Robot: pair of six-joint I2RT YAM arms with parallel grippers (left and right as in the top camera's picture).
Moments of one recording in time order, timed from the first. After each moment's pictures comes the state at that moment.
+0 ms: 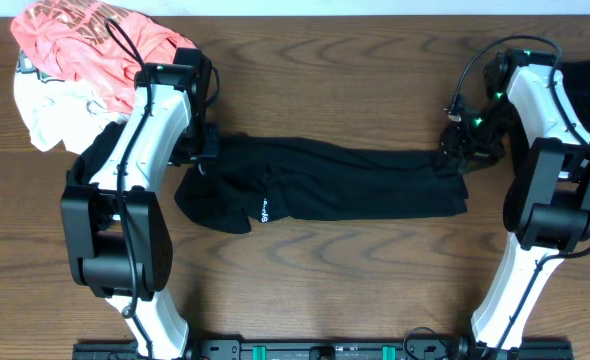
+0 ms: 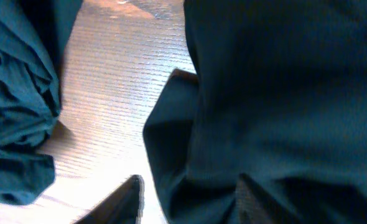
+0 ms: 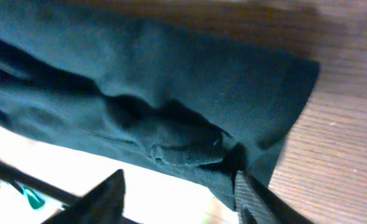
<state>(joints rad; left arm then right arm) -0.11 1.94 1.58 -1.25 -0.14 -0.17 -0.14 2.23 1.80 -1.46 -0.27 -0.20</state>
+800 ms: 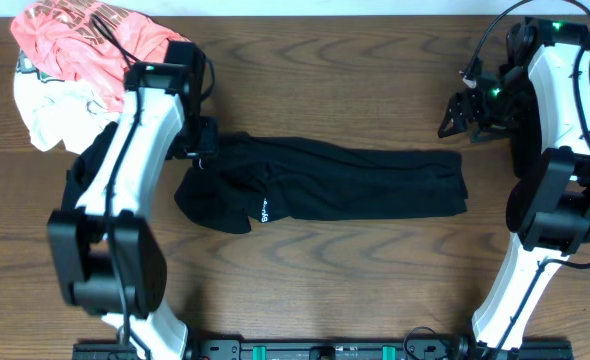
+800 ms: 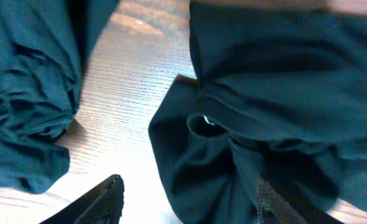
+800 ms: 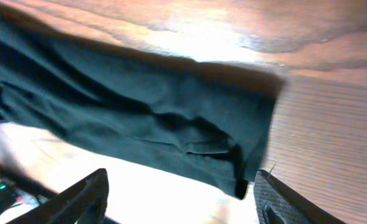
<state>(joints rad) -0.11 1.83 1.58 -1.24 -0.13 -0.19 -0.16 2.23 2.05 -1.56 -0.35 -0.20</state>
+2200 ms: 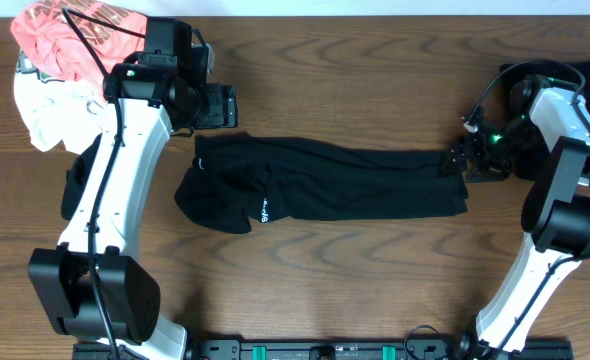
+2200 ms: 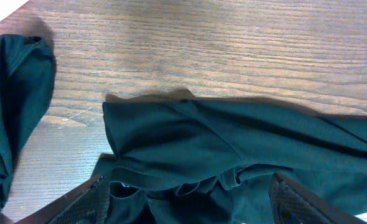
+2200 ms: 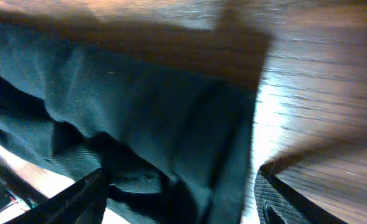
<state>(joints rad) -0.11 1.73 1.60 -1.02 0.14 -0.14 -0.25 2.22 1.62 -1.26 -0.42 -0.27</state>
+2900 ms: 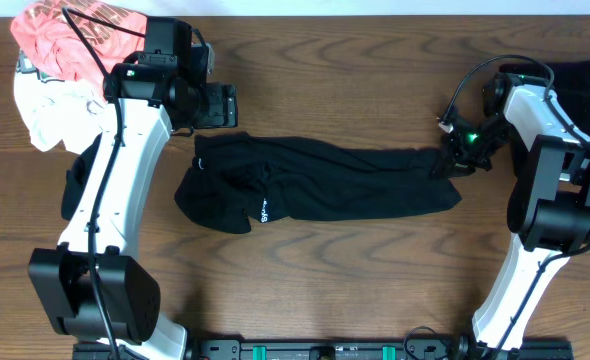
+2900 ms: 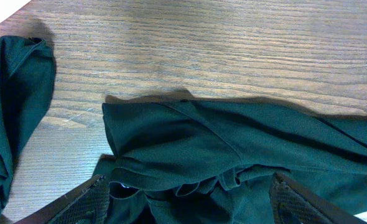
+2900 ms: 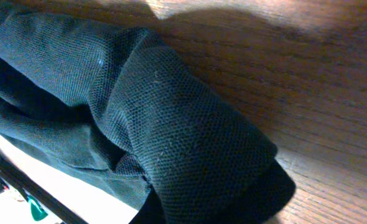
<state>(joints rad) -0.11 1.73 1.60 -1.01 0.14 -0.14 -0.16 2.22 1.61 -1.24 -0.43 -0.28</state>
